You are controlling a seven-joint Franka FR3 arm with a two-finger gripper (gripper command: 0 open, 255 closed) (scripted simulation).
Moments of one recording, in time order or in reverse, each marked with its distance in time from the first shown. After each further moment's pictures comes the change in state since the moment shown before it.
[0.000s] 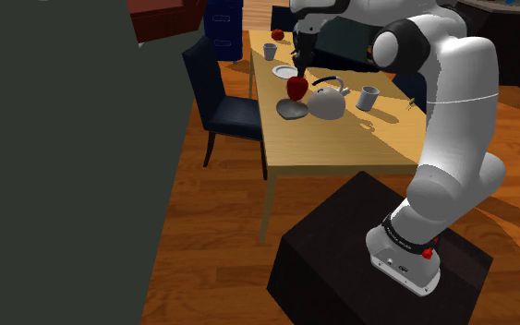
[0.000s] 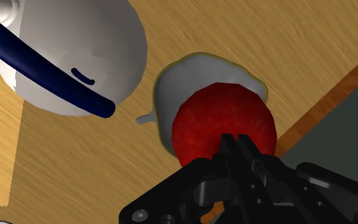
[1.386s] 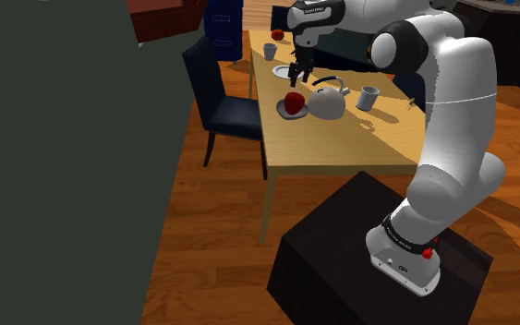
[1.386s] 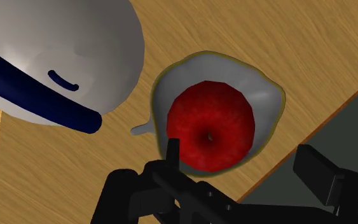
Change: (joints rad) arm 0.005 0.011 0.002 -0.104 0.004 0.115 -0.007
